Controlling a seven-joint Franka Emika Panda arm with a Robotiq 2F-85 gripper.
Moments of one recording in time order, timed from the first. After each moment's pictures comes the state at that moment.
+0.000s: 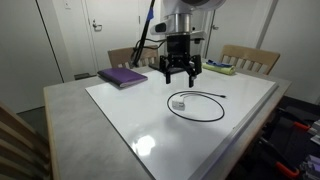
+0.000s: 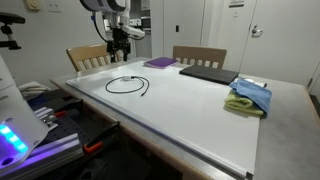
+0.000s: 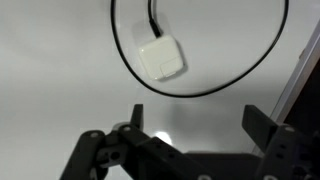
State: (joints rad) arm 0.12 0.28 0.23 -2.23 0.03 2.36 -1.50
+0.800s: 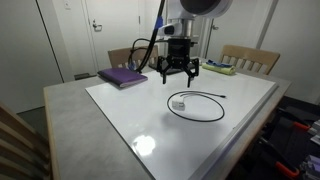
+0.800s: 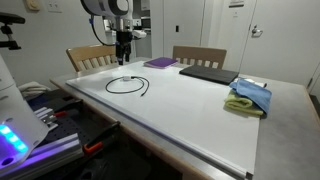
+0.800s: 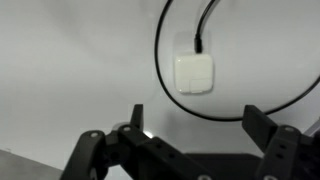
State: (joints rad) arm 0.08 0.30 0.24 -2.27 0.03 2.52 -1.85
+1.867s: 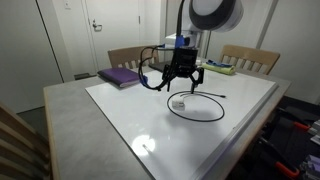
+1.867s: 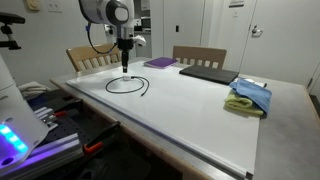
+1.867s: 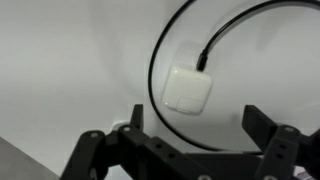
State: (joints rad) arm 0.01 0.32 0.27 -2.37 0.08 2.69 -2.26
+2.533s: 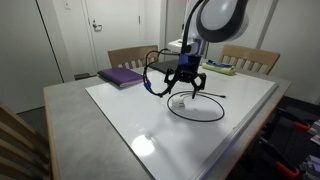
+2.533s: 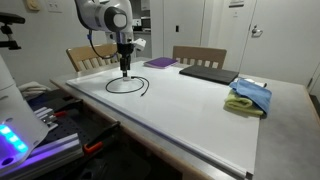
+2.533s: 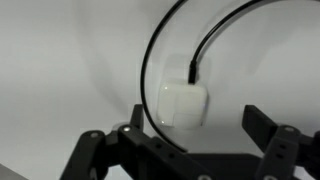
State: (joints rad) arm 0.01 0.35 0.26 -2.43 0.04 2.83 -2.08
